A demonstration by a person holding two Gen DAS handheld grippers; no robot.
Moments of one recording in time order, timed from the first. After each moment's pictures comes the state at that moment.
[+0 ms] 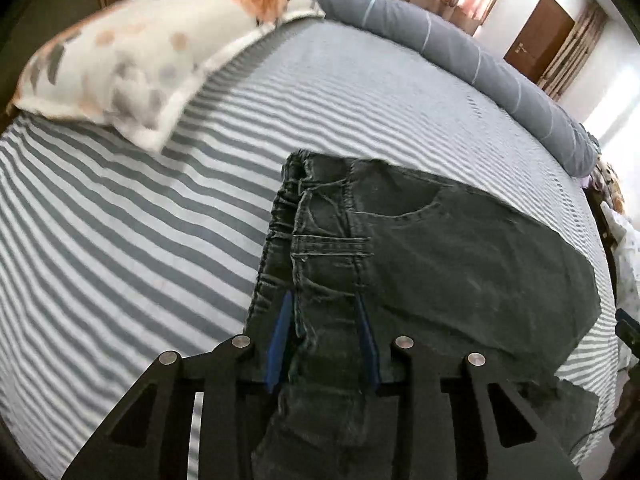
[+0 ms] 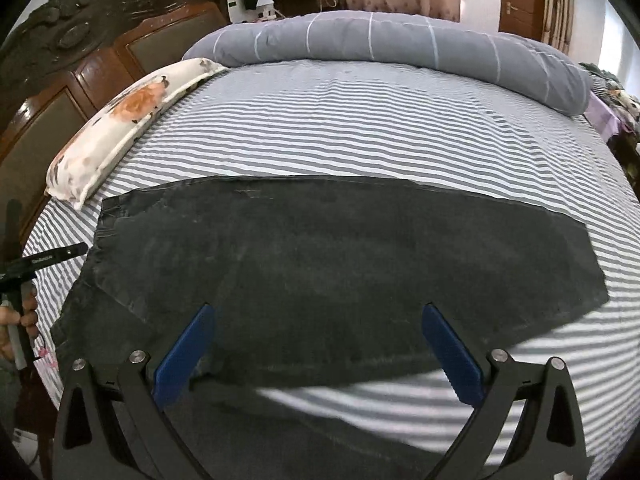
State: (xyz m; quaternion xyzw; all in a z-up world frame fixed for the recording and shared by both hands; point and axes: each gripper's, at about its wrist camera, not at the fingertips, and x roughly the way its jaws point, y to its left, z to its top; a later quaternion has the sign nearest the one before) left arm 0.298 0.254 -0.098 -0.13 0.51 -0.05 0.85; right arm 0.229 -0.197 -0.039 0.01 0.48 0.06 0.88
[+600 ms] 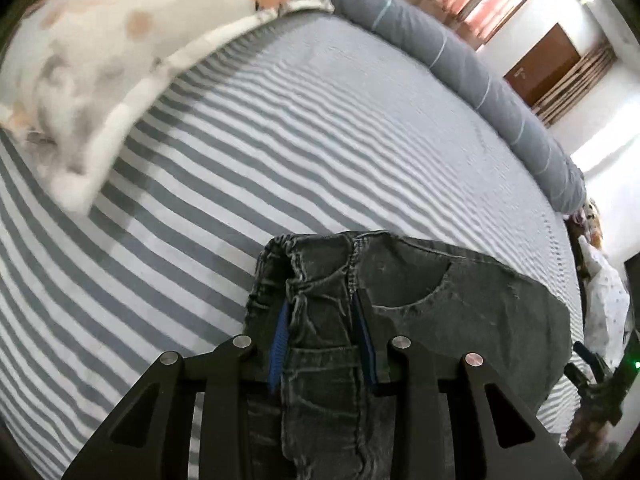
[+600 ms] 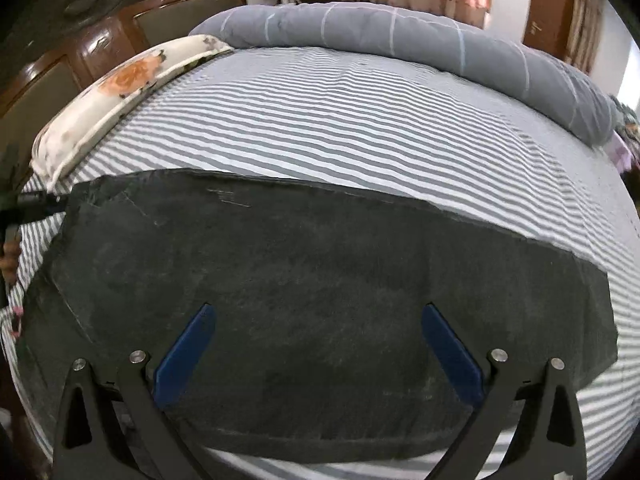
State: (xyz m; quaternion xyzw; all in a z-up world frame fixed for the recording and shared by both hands) left arm 0.374 0.270 -0.117 -0.20 0.52 -0.08 0.83; right arm 0.281 -0.195 -0.074 -0.06 0.48 0.07 0.87
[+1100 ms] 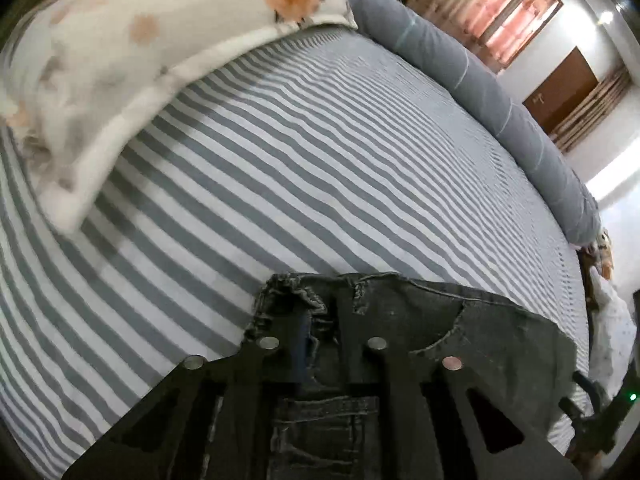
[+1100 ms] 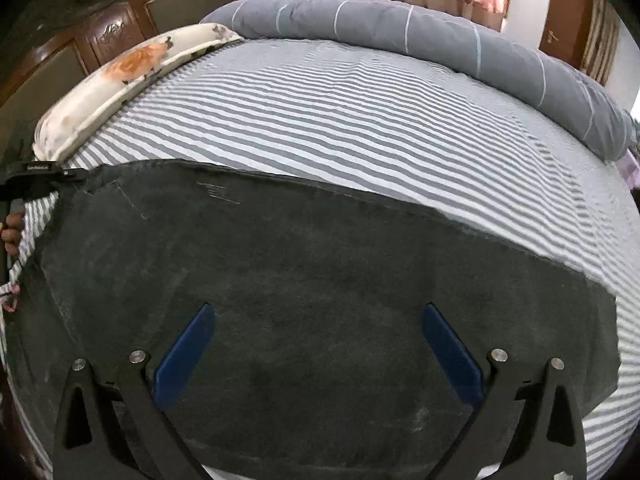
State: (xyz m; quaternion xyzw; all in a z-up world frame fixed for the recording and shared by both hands) left arm 0.386 0.266 -0.118 -0.23 0.48 -0.03 0.85; right arm 0.303 -0.200 -0.088 -0.09 0.49 0.09 0.87
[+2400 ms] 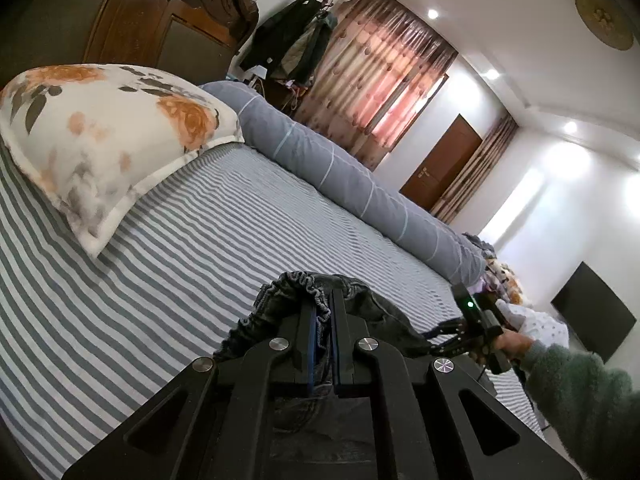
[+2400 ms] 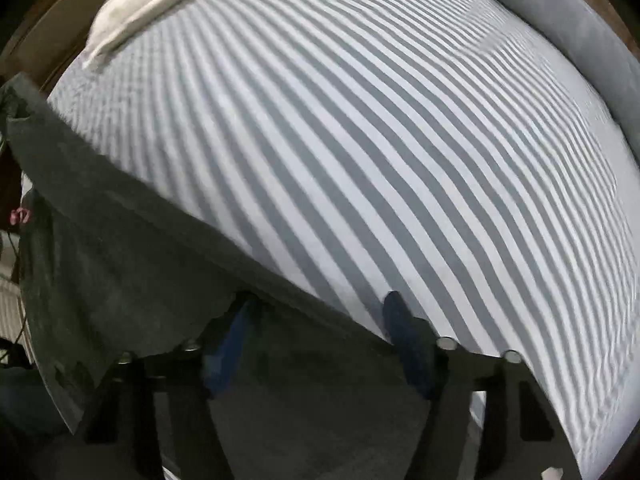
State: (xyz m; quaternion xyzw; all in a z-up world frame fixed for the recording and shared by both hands) left arm 0.266 0.261 -0.025 -0.27 0.26 -0.18 0.91; right arm 0.446 -0.186 -0.127 -0.19 0.60 0.30 0.72
